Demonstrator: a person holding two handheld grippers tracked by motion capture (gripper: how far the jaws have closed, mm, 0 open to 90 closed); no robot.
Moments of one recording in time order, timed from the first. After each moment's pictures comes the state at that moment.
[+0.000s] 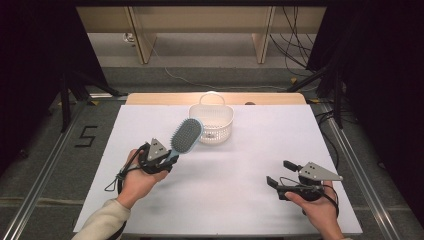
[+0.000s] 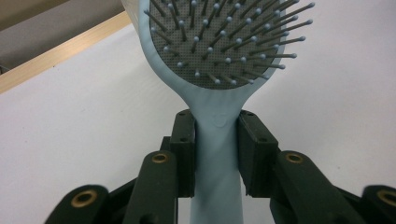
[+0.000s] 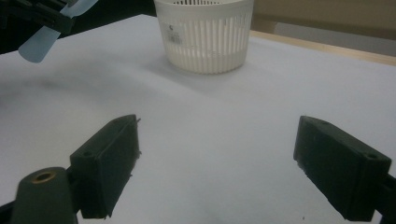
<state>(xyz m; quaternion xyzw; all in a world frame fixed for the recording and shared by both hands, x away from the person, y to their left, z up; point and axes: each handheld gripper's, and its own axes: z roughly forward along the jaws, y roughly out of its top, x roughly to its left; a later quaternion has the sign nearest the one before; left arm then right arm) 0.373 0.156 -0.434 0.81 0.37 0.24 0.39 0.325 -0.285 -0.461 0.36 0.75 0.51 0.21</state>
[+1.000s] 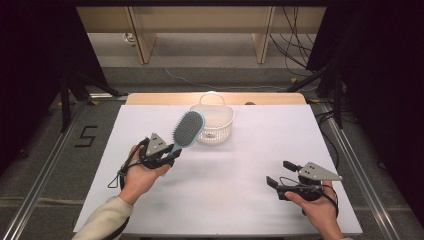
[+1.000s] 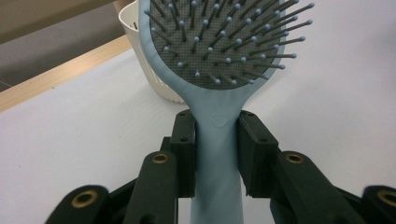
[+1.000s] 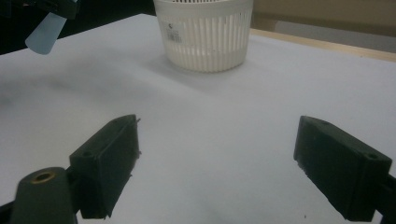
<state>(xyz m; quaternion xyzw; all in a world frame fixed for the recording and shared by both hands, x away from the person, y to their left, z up) 0.382 0.153 -0.426 0.79 0.36 0.24 0.43 0.326 -0.286 -0.463 0.36 0.75 0.51 0.21</state>
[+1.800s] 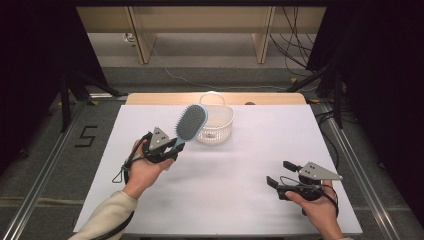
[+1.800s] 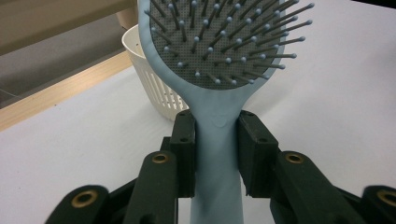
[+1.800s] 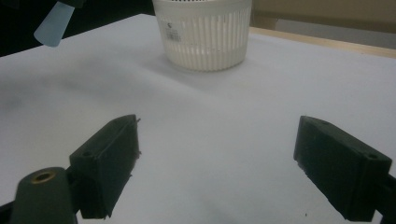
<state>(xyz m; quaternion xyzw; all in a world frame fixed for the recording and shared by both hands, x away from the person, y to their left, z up) 0.393 0.145 -0.417 0.78 0.36 0.25 0.44 0.327 -0.287 -0.464 0.37 0.75 0.51 0.21</state>
